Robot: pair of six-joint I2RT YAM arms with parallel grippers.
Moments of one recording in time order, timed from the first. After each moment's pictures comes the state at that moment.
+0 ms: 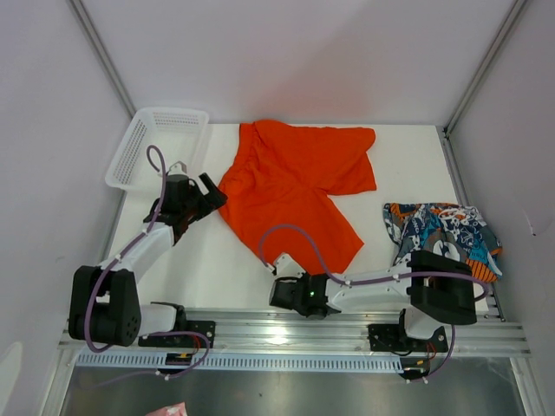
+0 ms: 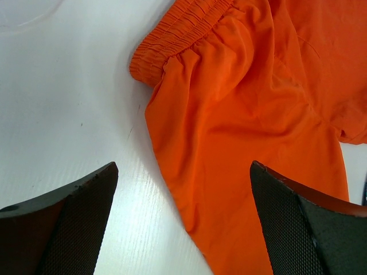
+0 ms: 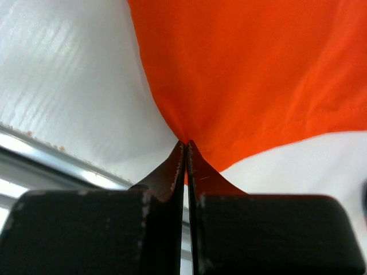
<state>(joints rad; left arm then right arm) -0.11 1.27 0.70 -0.06 0.05 -0.63 1.41 1.62 0.87 -0.56 0.56 0.51</state>
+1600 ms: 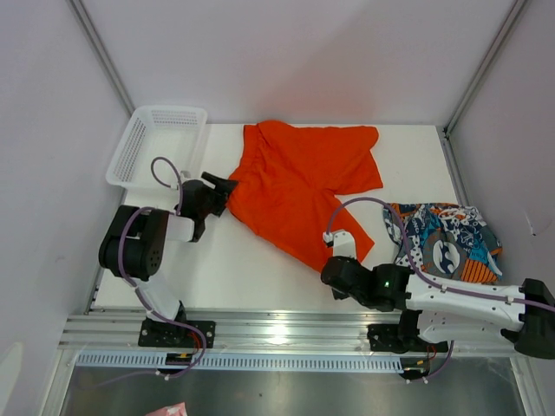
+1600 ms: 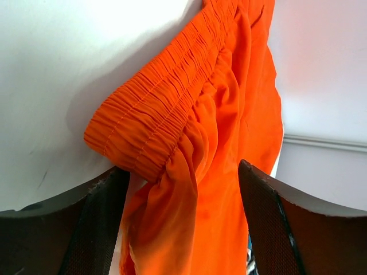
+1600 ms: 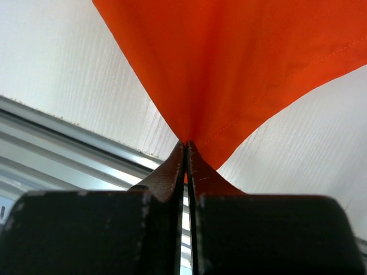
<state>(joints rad) -0.14 1.74 0.63 0.68 0.10 -1.17 1.24 1.00 0.69 -0.69 0.48 0.74</state>
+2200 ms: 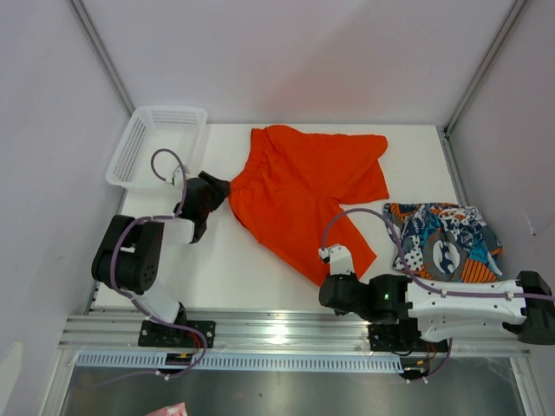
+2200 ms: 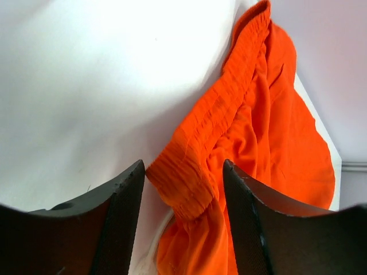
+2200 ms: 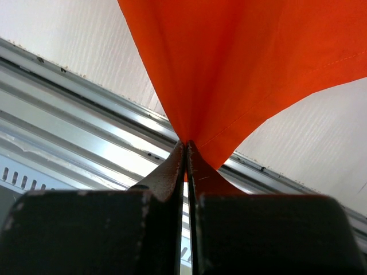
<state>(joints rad) -0.19 1.65 0.63 0.59 -0.14 -0.97 1.42 0.99 0.69 -0.78 0.49 0.86</state>
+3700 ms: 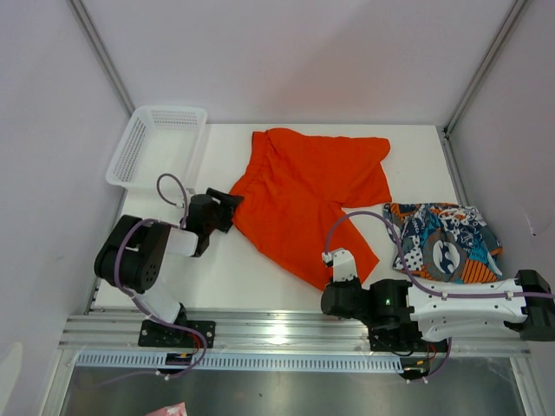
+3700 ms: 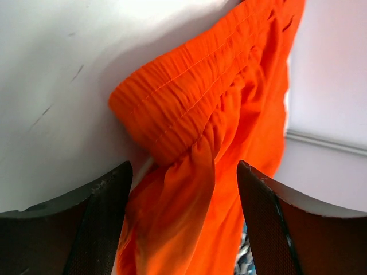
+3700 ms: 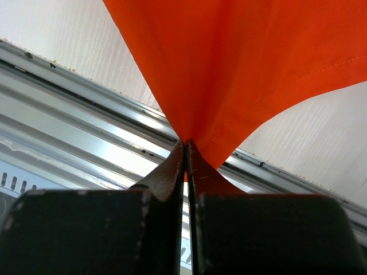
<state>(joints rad) -0.24 1.64 0.49 0.62 0.01 -1.30 1.48 0.98 0.65 -0.81 0.54 0.94</state>
